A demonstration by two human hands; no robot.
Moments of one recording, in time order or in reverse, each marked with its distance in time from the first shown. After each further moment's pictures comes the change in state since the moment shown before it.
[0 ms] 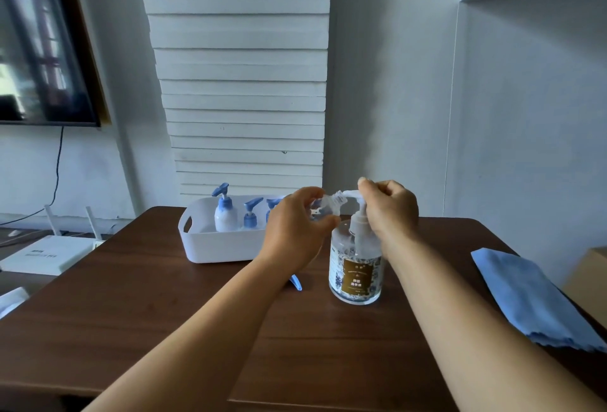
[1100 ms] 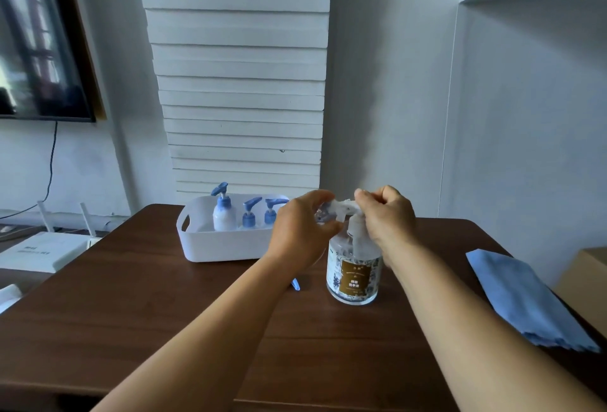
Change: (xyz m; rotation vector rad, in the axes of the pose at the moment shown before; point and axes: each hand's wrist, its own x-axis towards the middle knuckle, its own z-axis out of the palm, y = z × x) left_hand 0.005 0.001 0.006 0.057 -0.071 0.024; right_hand 0.000 0.009 -0.001 -0.112 -0.072 -0.003
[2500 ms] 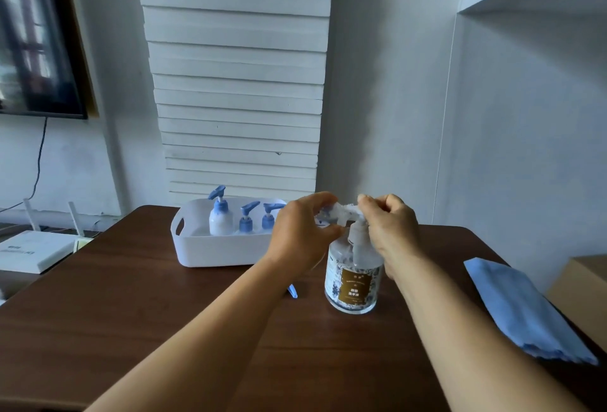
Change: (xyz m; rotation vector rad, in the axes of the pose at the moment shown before) left_hand 0.005 -0.001 -0.001 -0.052 0.000 0.029; right_hand -0.005 -0.005 -0.003 0.024 0.001 0.016
